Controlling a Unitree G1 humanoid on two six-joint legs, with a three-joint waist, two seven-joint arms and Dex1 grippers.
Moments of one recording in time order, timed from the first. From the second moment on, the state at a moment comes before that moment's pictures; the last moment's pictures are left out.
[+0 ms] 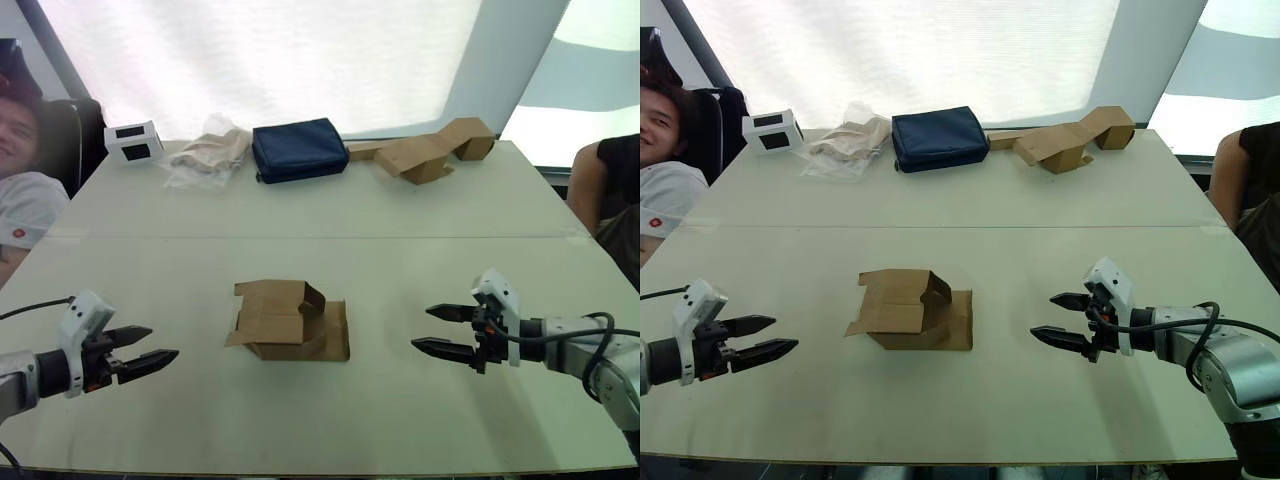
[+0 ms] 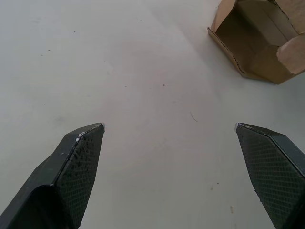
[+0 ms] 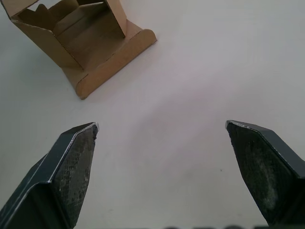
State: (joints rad) left arm 0.20 0.95 0.45 -0.17 -0.64 0.71 -1.00; right arm -0.09 -0.89 -0.13 -0.29 0.63 0.74 0.96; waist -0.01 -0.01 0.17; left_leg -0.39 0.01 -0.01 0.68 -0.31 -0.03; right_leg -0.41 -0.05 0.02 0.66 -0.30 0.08
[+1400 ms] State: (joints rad) left arm -0.13 0.95 0.42 0.10 -0.91 1.13 -1.14; right arm -0.11 -0.86 -0.10 -0.43 0.63 0.74 0.98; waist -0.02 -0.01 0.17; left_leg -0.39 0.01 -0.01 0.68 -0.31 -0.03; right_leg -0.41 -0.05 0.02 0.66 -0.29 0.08
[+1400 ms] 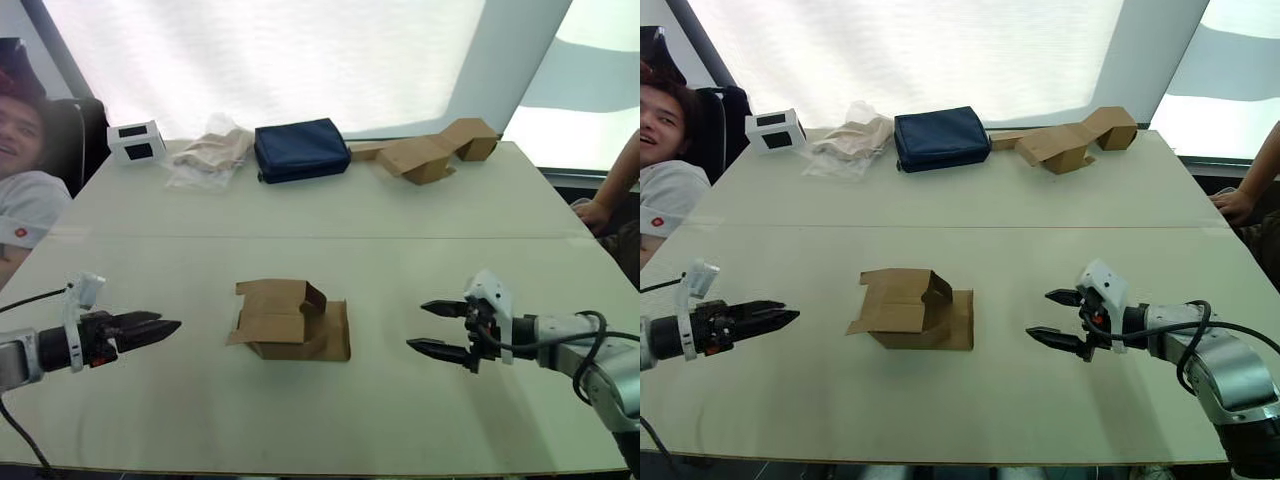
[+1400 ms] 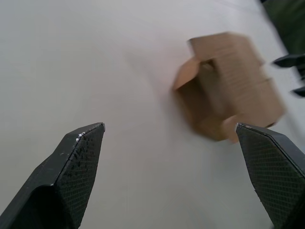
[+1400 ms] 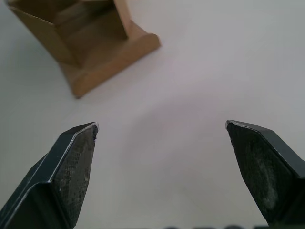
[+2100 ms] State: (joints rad) left arm -0.39 0.78 0.08 0.30 -0.86 1.19 -1.23; right arm -0.22 -0.81 -0.02 -0.74 0.78 0.92 0.77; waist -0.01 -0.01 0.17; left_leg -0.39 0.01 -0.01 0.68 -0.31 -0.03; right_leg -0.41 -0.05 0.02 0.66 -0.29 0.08
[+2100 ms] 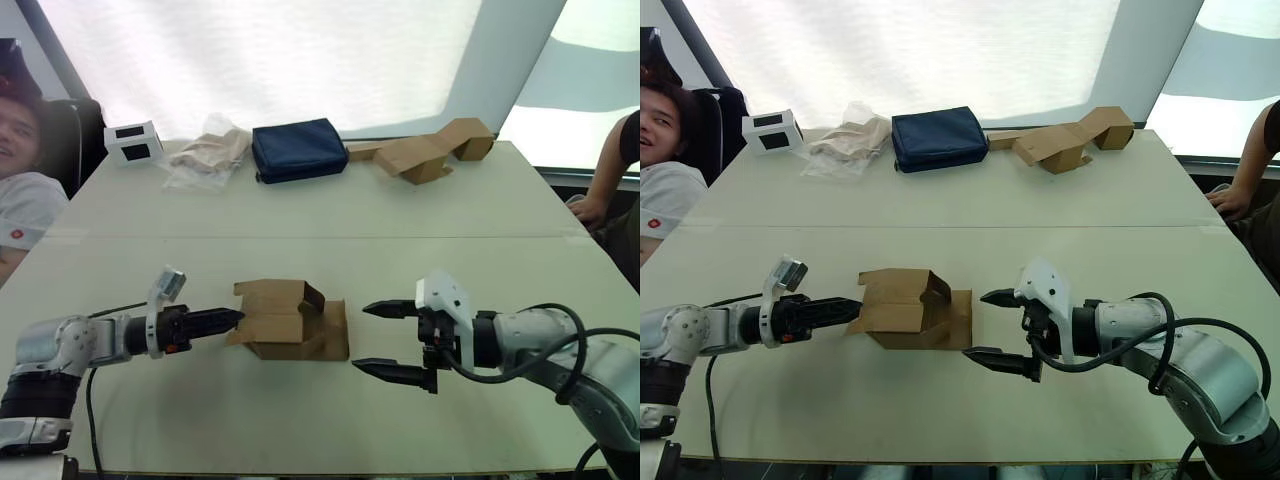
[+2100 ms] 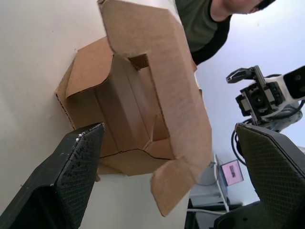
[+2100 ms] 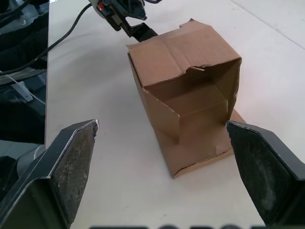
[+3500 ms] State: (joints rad) left arm -0.64 0.58 -0.01 0.34 -0.78 1.28 -1.27; right arm -0.16 -0.80 0.03 -0.76 0.77 0.91 0.67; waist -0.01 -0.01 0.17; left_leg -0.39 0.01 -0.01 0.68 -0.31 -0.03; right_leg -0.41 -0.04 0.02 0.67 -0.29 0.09
